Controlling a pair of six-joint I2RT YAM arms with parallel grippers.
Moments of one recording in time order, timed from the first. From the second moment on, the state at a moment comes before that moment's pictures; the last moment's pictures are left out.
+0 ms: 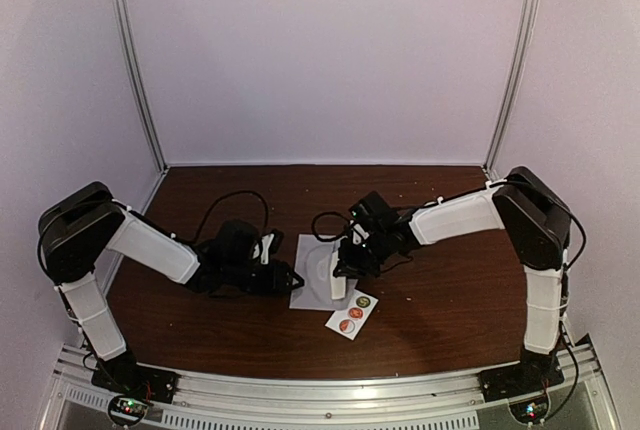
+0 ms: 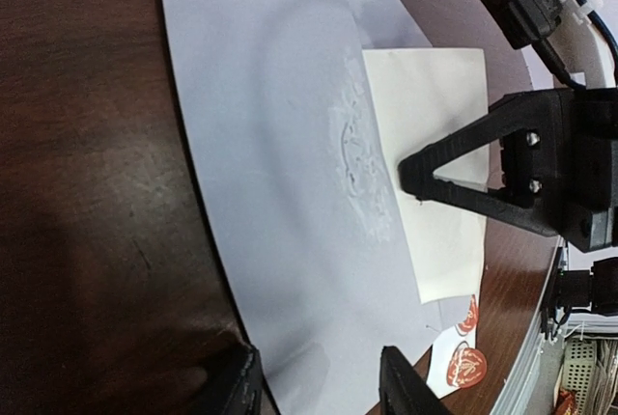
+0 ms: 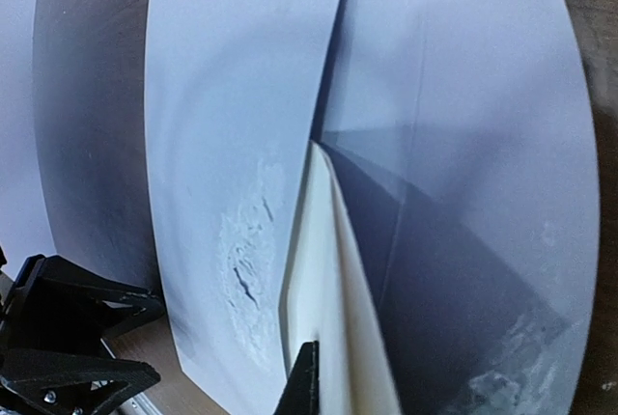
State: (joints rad) left arm -0.78 1.78 0.68 0.39 0.34 -0.73; right arm 0.78 2.02 1.23 -0.18 -0.33 0.89
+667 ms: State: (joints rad) left arm -0.79 1.60 0.71 0.26 0.23 -0.71; right arm 0.78 1.97 1.35 -0.42 -0.16 0.72
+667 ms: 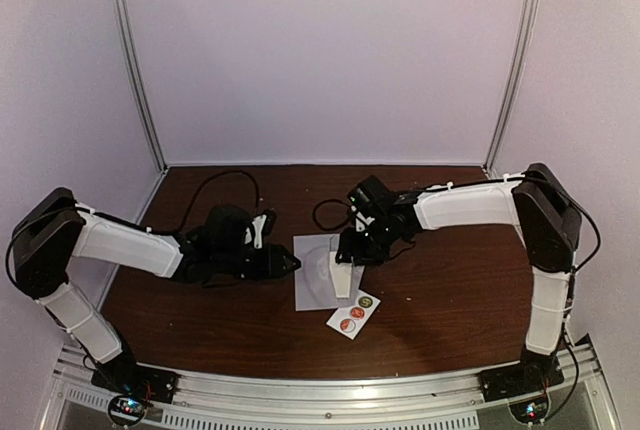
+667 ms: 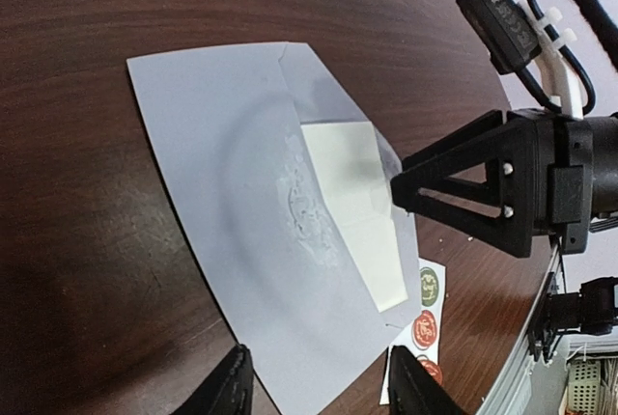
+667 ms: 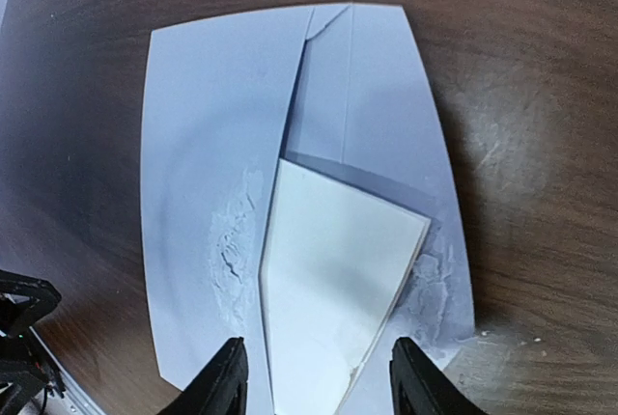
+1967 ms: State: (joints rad) left arm -0.73 1.83 0.86 0.21 0.24 -0.64; right arm 0.78 2.04 1.39 -0.45 -0.06 0.66
